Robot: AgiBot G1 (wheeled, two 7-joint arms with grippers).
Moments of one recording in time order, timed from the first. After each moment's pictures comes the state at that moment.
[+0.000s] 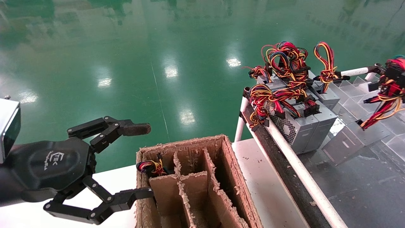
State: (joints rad) left arm -1.09 0.57 0.38 -1.25 0.66 1.45 -0.13; right arm 0.94 -0.47 -0.02 0.87 -0.76 -1.11 0.06
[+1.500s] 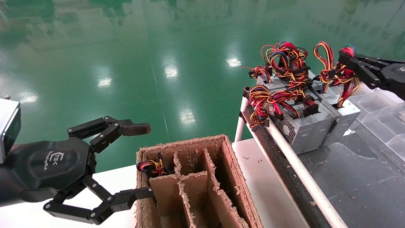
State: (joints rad) left arm -1.09 0.57 0.38 -1.25 0.66 1.45 -0.13; right arm 1.54 -0.73 -0.25 0.26 -1.06 -1.26 -0.15
